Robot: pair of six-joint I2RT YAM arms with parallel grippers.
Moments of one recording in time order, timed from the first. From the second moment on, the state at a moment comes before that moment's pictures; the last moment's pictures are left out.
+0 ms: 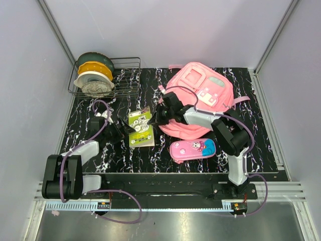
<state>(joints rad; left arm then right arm) -0.02 1.26 0.40 0.12 0.47 -0.62 0.71 2.01 1.34 -0.05 -0.34 0.82</state>
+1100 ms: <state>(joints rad) -0.03 1.28 0.24 0.63 0.71 -0.81 0.65 1.97 1.19 0.20 -0.52 1.02</state>
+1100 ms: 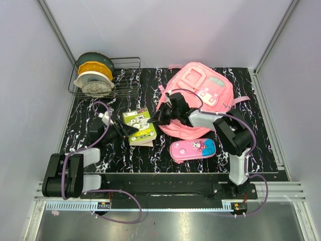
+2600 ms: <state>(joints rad) -0.05 1.07 0.69 -0.21 0.89 -0.49 0.65 1.54 1.15 -0.34 -0.10 0.23</state>
